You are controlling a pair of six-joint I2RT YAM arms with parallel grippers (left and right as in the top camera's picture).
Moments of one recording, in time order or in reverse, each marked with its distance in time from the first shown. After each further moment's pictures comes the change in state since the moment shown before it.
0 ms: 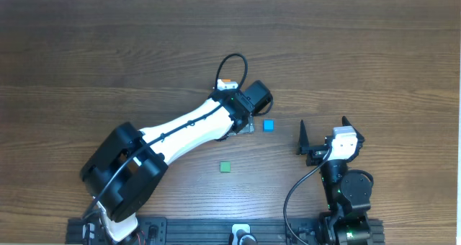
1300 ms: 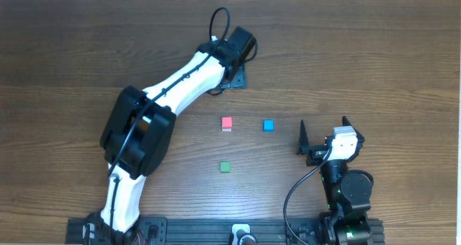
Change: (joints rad) left arm 0.237 0.264 0.376 0.000 0.113 0.234; right arm 0.000 0.000 0.000 0.000 0.000 0.001
